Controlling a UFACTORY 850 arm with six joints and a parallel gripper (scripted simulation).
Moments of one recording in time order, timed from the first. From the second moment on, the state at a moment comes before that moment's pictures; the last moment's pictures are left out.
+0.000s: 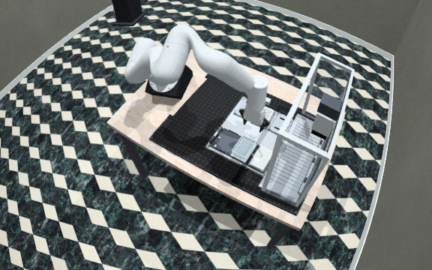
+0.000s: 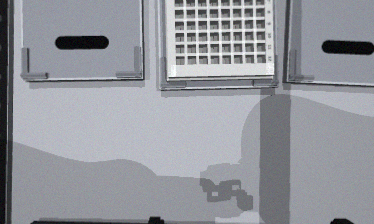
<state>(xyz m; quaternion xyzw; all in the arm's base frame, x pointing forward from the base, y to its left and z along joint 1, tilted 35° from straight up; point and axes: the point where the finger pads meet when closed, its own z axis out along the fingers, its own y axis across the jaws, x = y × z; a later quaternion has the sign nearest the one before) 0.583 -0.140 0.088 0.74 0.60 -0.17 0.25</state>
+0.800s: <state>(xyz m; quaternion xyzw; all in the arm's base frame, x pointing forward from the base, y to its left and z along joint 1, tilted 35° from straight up) 0.584 -0.160 0.059 0.74 0.60 -0.17 0.25</state>
